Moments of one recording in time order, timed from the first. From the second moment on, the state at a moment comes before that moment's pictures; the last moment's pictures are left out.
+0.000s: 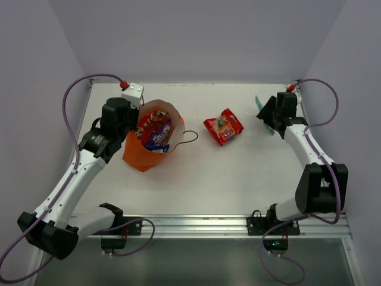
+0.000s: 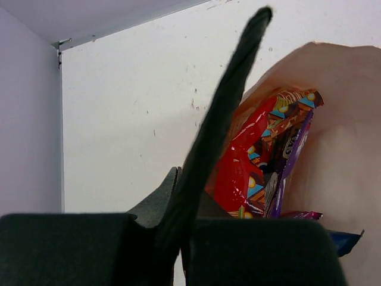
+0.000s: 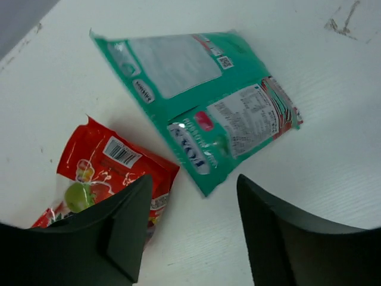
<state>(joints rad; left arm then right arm) -0.40 1.10 1.16 -0.50 -0.32 0.09 0.00 1.46 1.08 -0.31 0.13 0.59</state>
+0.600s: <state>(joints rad) -0.39 1.03 1.10 -0.49 -0.20 0.12 0.74 1.36 1.49 -0.38 0.09 0.73</state>
